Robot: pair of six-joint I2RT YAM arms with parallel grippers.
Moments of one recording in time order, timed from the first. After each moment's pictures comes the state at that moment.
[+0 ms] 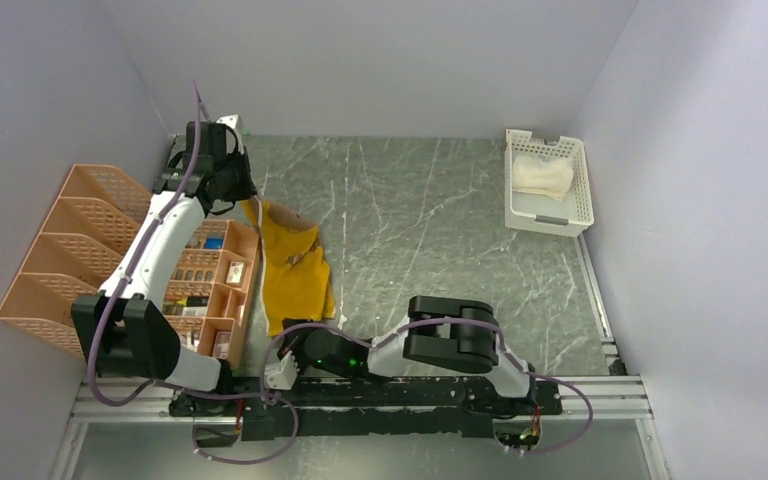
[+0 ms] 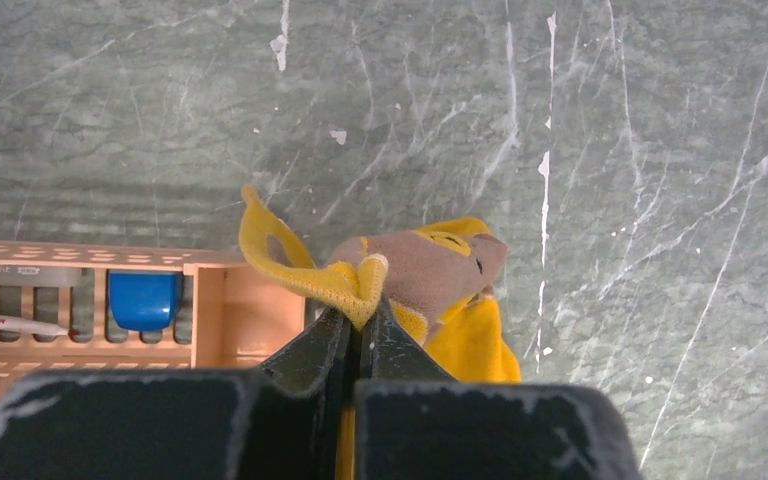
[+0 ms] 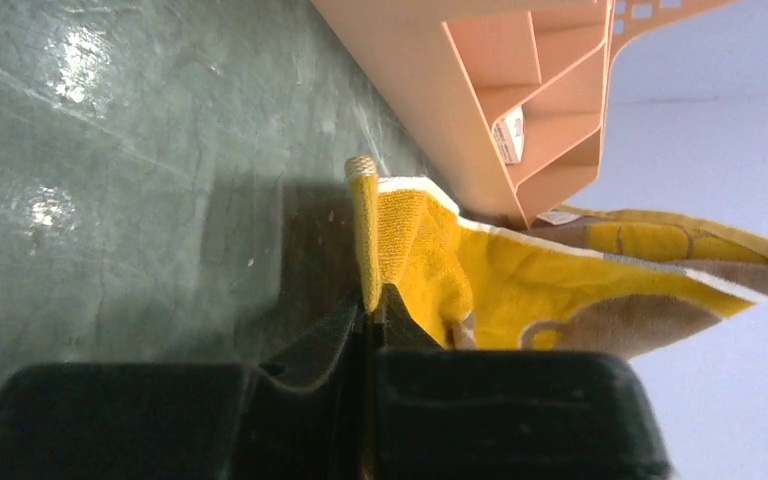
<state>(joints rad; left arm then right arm) -0.12 1.44 1.33 -0.62 0.02 -0.22 1.43 2.11 0.89 0.89 0.26 -1.19</state>
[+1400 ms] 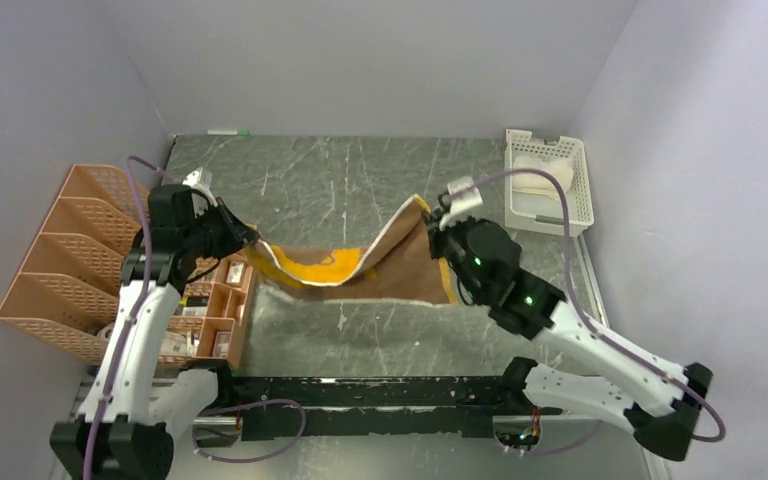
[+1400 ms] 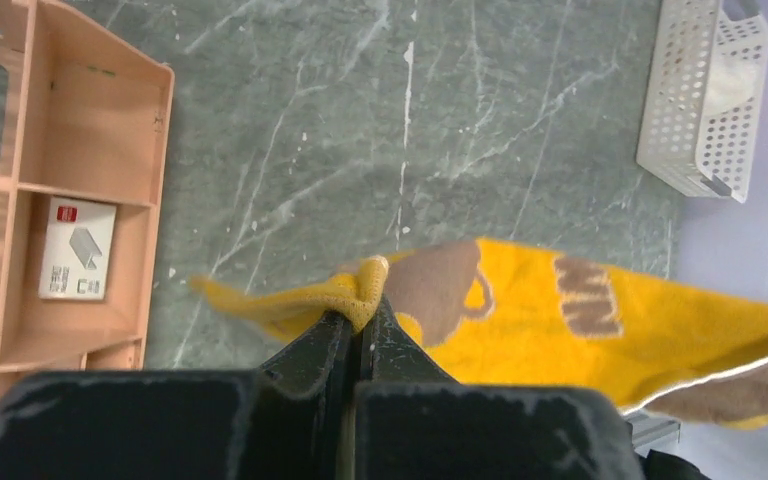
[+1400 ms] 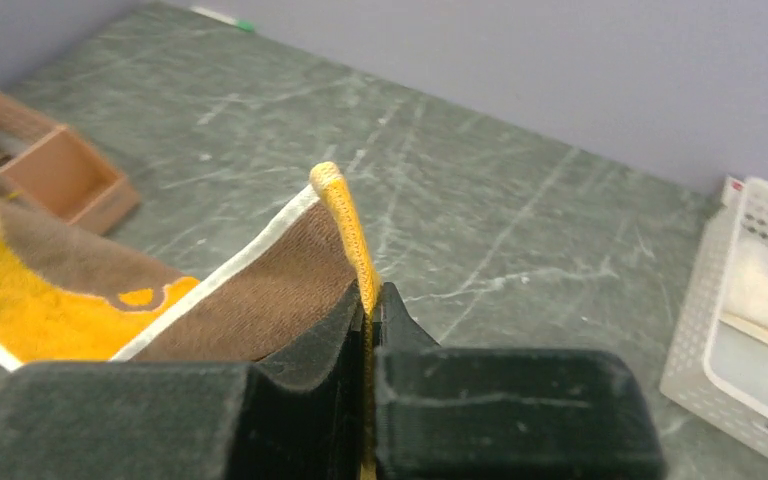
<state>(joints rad) -0.01 0.89 0.93 -0.65 0.31 -0.52 0.96 0.80 0.83 -0.09 0.51 -0.04</state>
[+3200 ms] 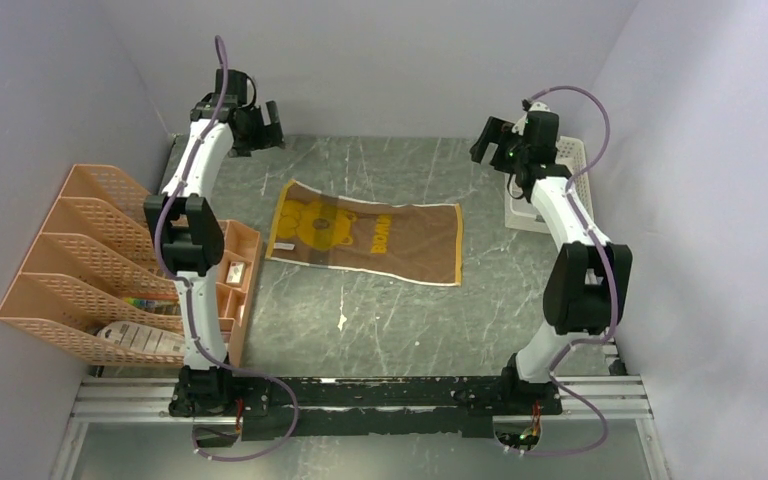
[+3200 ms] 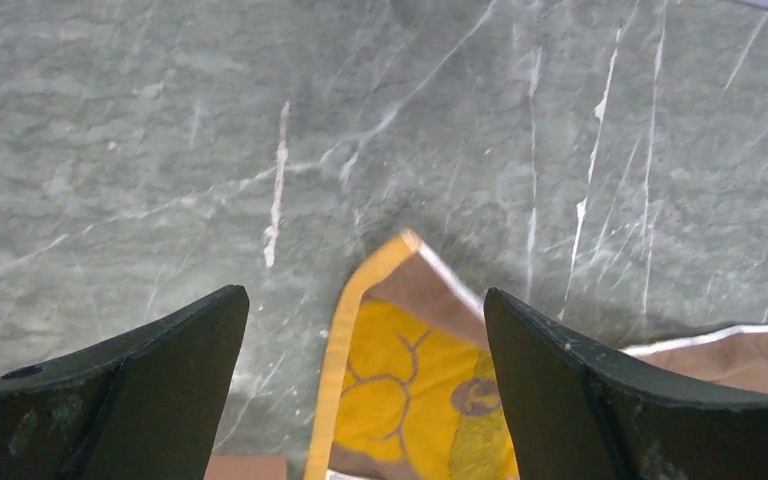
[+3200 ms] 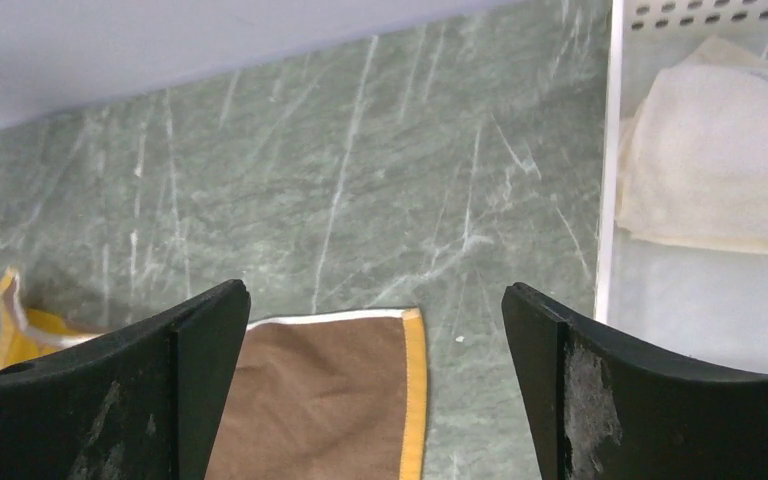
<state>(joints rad) -0.09 2.22 2.19 -0.80 0.06 -0.28 -0.01 1.73 1.40 -0.17 -0.15 0.28</state>
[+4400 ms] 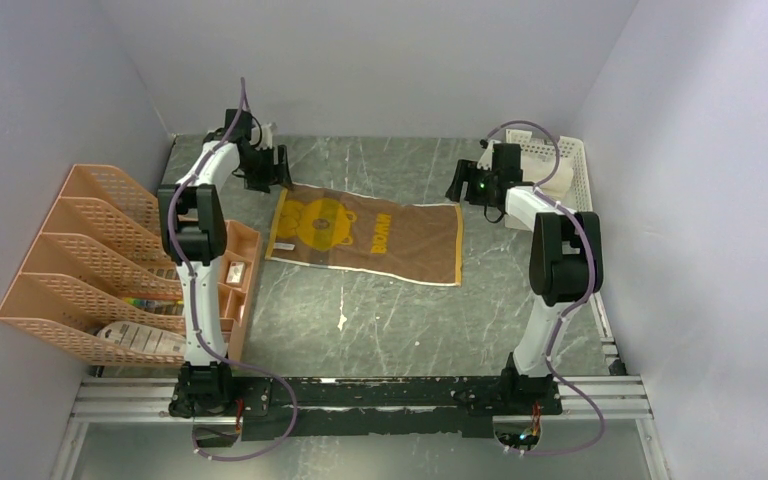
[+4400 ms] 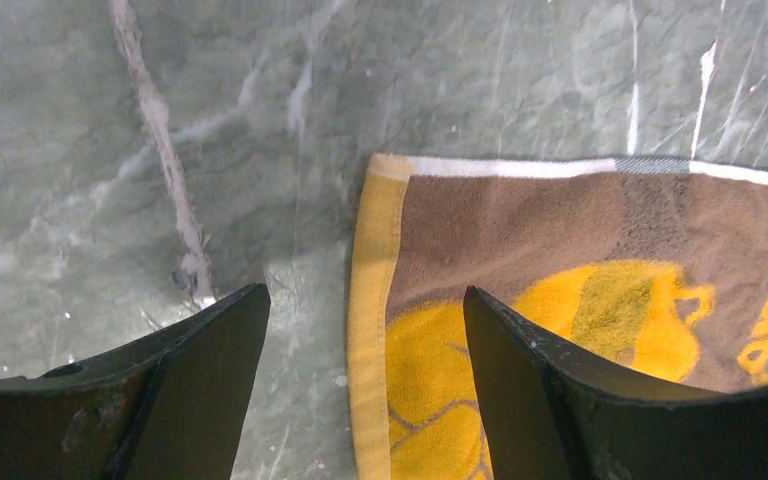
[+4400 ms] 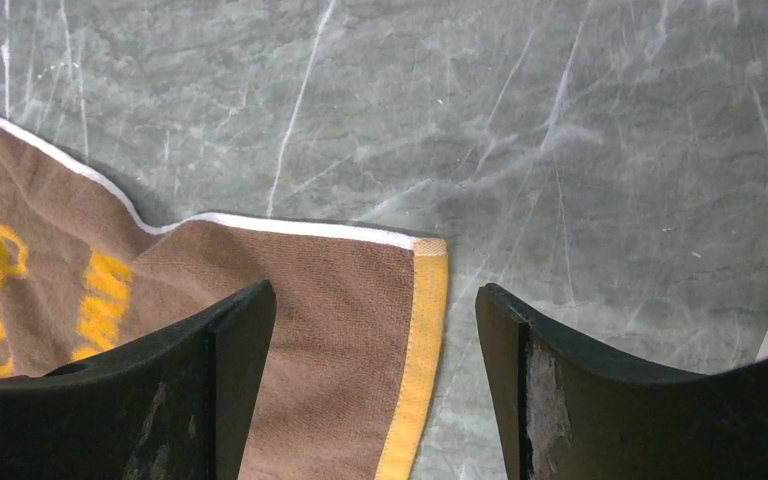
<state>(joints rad) -0.02 2.38 2.02 -0.72 0.33 -0.05 0.04 1.93 1.28 -0.08 -0.28 0.18</state>
